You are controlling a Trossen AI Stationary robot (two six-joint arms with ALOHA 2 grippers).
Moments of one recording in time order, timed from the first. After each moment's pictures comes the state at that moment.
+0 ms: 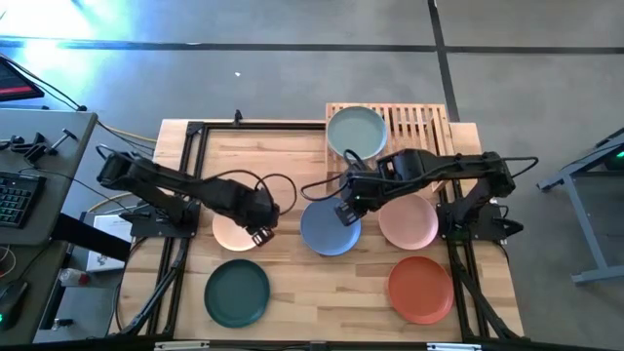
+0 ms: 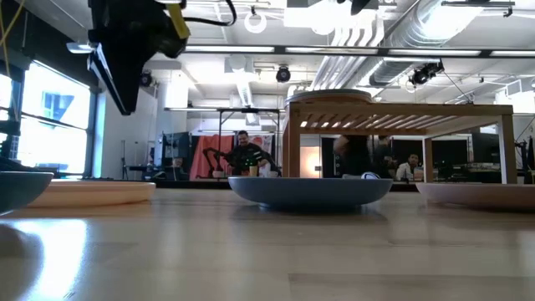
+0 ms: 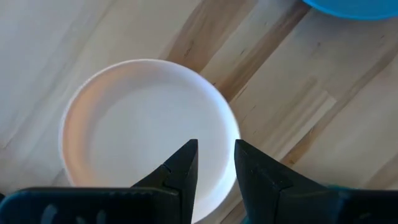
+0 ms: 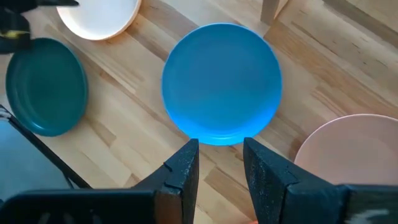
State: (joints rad) left arm -0.20 1.48 1.14 -1.11 -0.15 -0.87; right arm 0.15 1.71 1.92 -1.43 0.11 1.07
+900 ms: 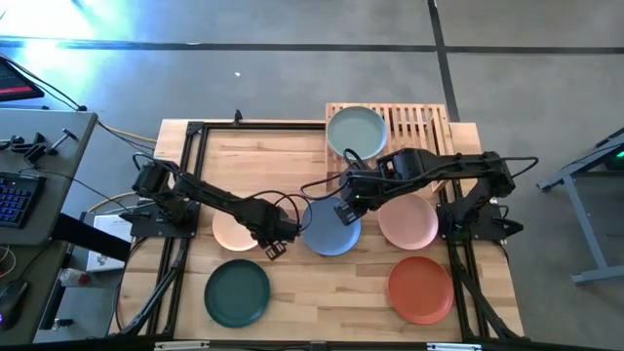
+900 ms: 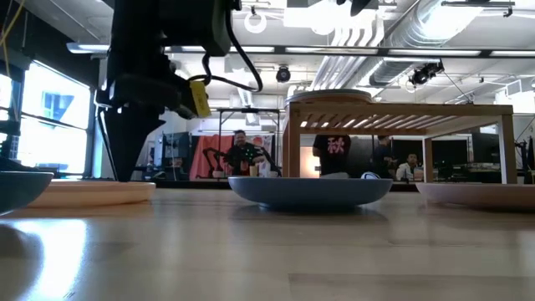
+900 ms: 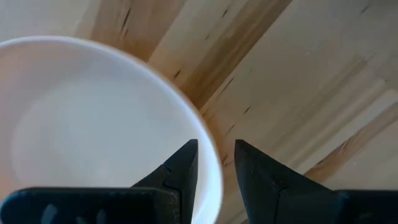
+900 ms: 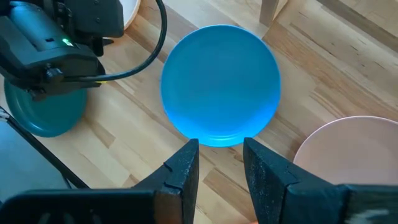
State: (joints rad) left arm -0.21 1.79 1.14 -0.97 -0.04 -0.85; right arm 0.15 1.71 1.92 -1.43 0.11 1.07
